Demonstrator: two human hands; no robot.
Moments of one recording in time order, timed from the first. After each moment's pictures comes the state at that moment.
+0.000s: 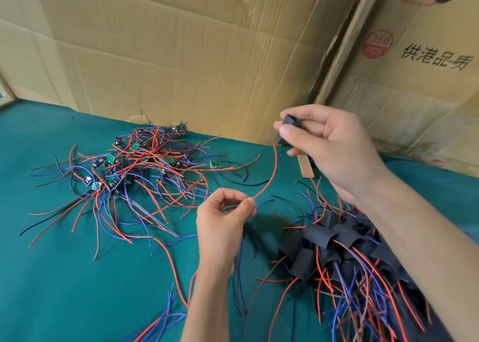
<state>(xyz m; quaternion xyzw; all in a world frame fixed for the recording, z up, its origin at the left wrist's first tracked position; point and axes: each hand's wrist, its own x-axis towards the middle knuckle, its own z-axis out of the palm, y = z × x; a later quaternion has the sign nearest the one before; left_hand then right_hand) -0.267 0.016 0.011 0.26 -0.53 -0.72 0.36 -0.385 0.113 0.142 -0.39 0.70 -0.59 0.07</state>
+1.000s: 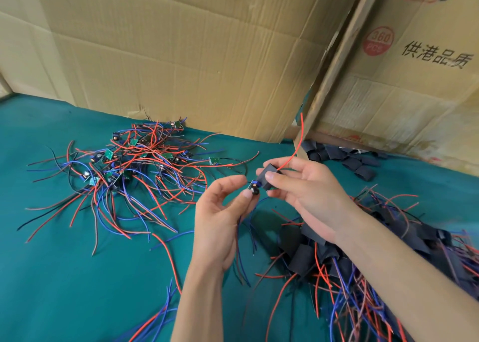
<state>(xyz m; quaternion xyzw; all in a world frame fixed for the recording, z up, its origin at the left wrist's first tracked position) -0.265 0.015 0.017 0.16 -0.39 -0.84 0.35 -0.366 0.117 0.081 -0.24 0.66 -0.66 0.27</state>
